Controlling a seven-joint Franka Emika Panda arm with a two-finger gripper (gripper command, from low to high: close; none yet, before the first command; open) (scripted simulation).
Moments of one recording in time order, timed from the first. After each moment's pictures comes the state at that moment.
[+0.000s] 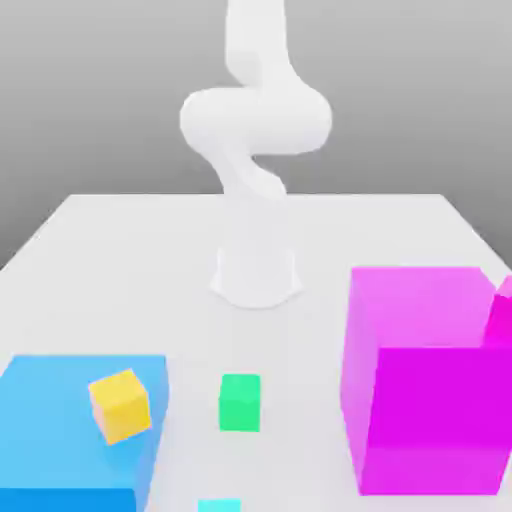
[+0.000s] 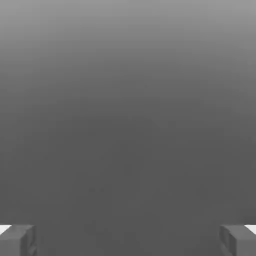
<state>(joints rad) 0.00 -0.73 0.00 -2.36 0.00 2.35 0.80</state>
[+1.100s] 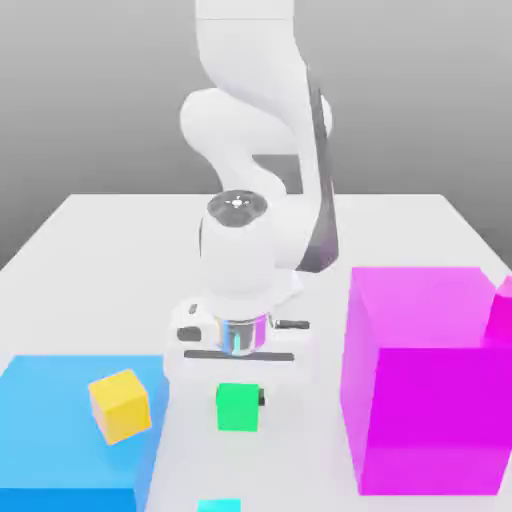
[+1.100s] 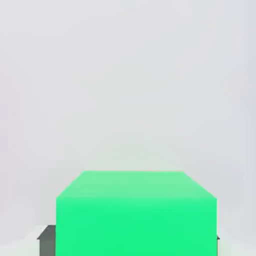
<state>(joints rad) -0.05 0.23 -0.01 -2.86 0.02 3.09 0.76</state>
